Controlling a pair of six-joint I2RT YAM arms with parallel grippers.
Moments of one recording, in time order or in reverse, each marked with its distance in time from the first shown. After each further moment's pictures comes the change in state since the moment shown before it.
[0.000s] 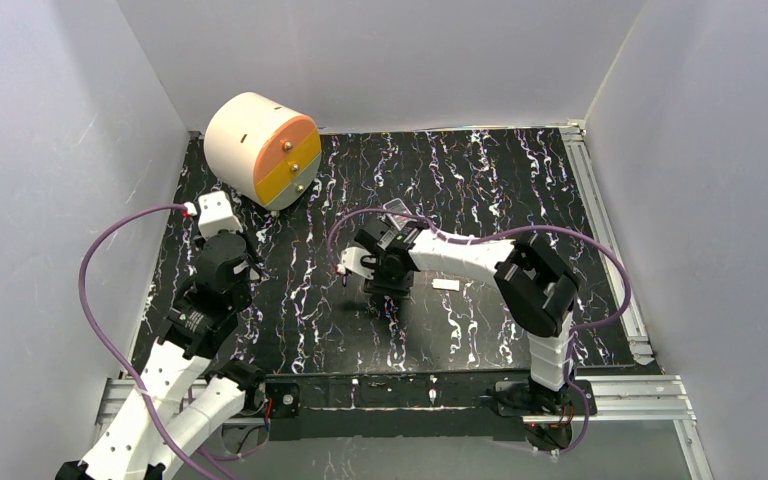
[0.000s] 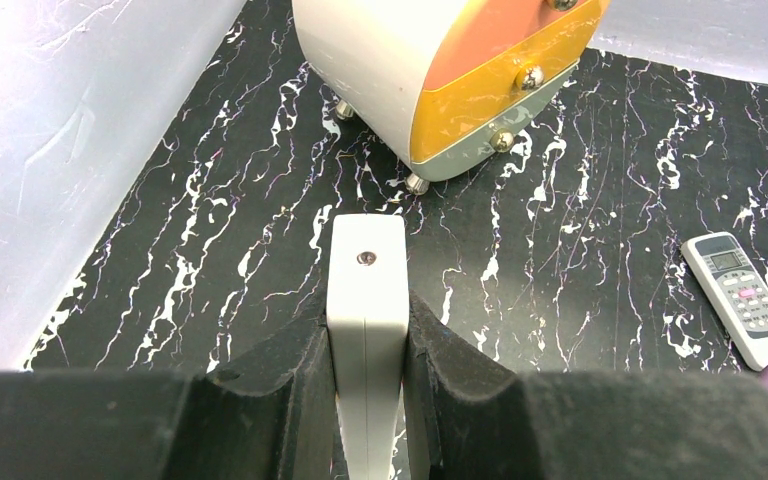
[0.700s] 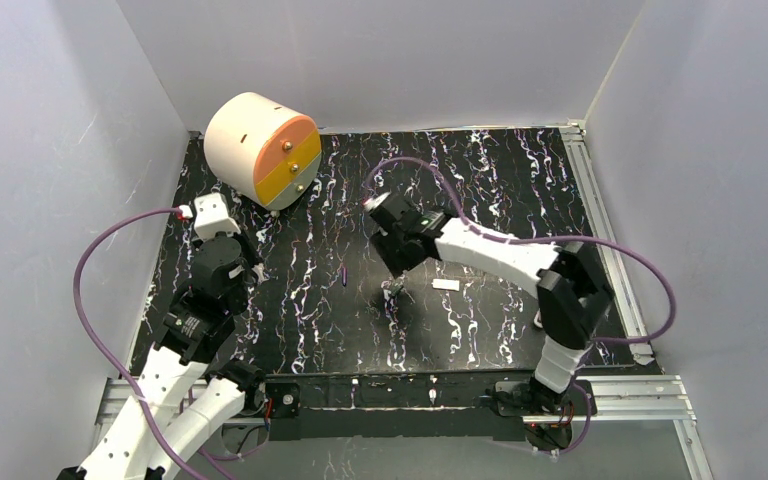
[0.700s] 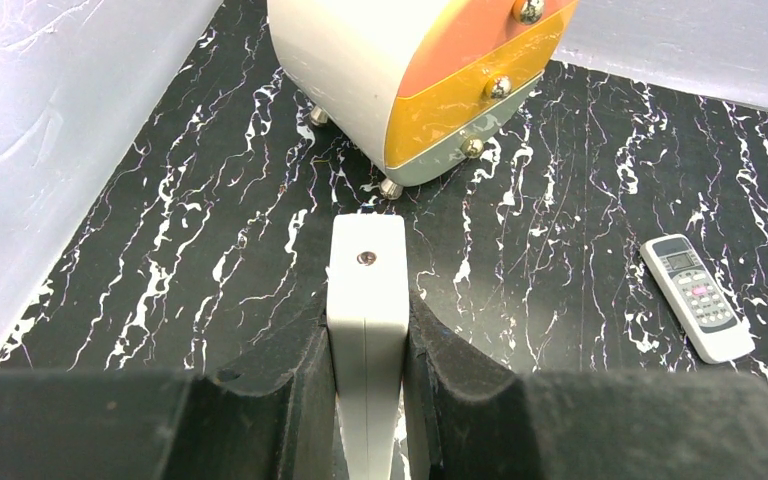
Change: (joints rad) left arm 0.000 -0.029 0.000 0.006 0.041 -0.024; right arm -0.065 -0.196 -0.022 0.037 0.219 0.840
